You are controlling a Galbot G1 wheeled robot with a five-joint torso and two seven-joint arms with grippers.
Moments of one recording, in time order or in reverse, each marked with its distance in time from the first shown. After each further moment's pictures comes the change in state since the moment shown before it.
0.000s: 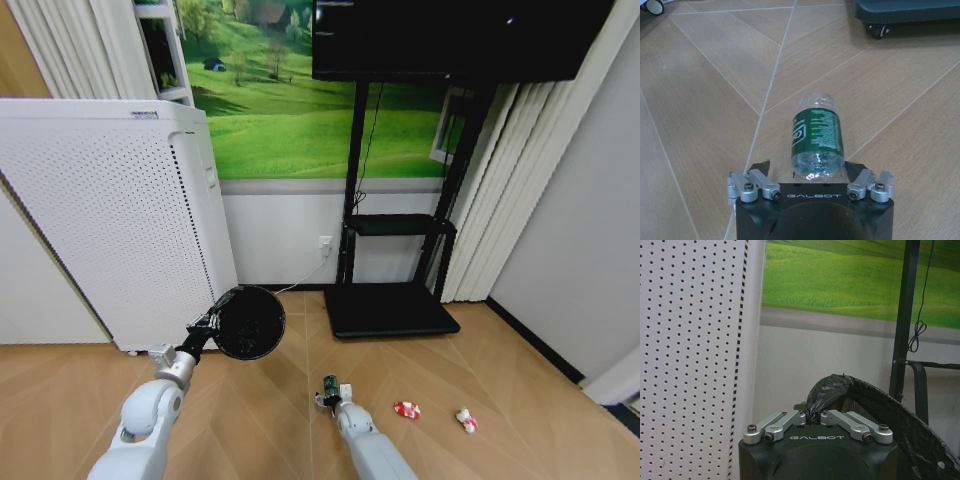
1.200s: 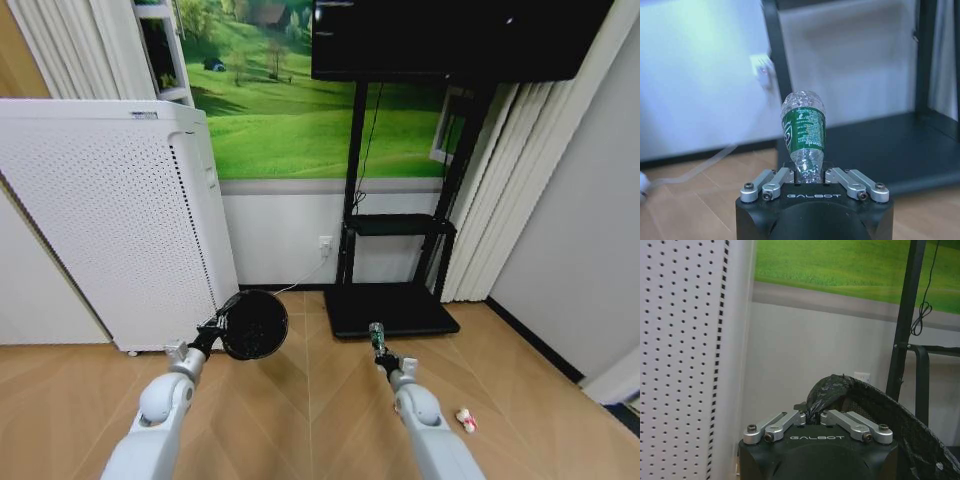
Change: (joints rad) left arm -0.130 -0.033 0.104 0.182 0.035 -0.020 -0.005; right arm -0.188 -0.219 0.265 0.761 0.200 -0.064 0.016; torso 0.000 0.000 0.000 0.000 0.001
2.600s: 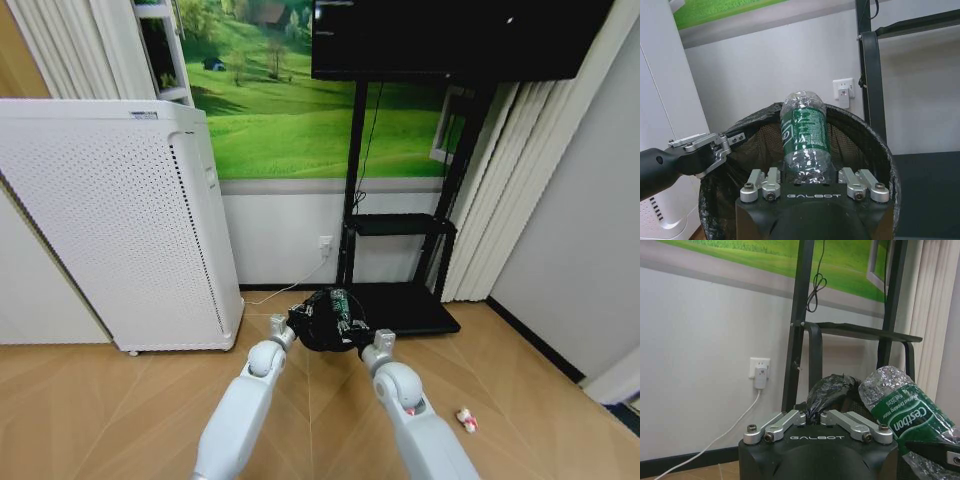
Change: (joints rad) left arm -0.300 -0.185 0.409 0.301 0.114 -0.051 -0.023; right arm 0.018 0.039 -0.189 0.177 -0.060 -0.073 -0.022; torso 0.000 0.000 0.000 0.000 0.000
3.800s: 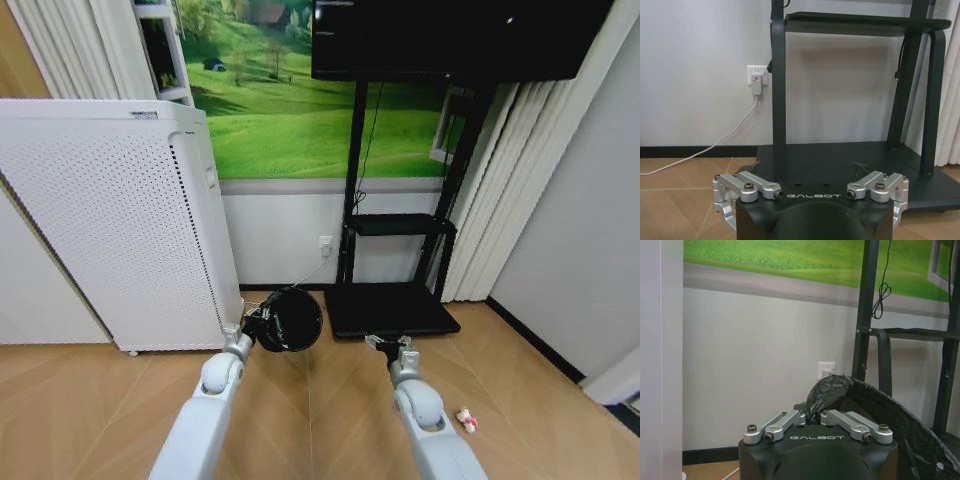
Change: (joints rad) left arm 0.175 0.108 -0.226 -0.177 0.009 0.016 0.000; right arm -0.095 0.001 0.151 -0.086 -0.172 0.109 0.117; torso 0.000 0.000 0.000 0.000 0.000
